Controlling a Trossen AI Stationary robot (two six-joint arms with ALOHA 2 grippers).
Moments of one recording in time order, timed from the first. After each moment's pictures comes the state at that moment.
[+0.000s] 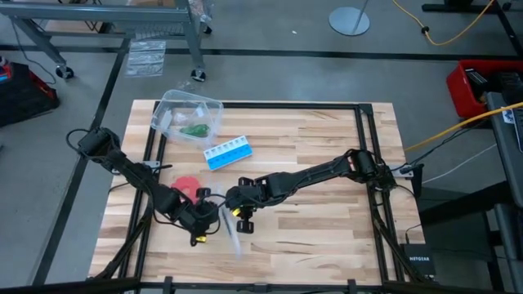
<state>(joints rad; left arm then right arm) -0.62 1.46 0.80 -0.46 -0.36 -0.51 0.23 2.19 1.88 -0.60 -0.01 0.26</state>
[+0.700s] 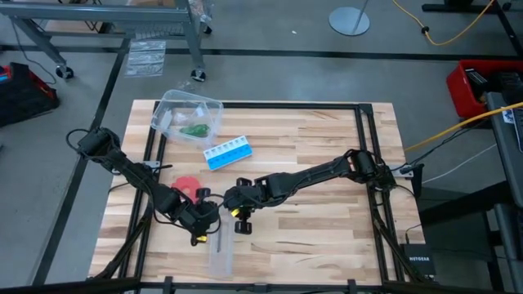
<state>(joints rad) -0.61 1.46 0.80 -0.46 -0.35 -0.54 0.24 2.19 1.88 -0.55 -0.01 0.26</state>
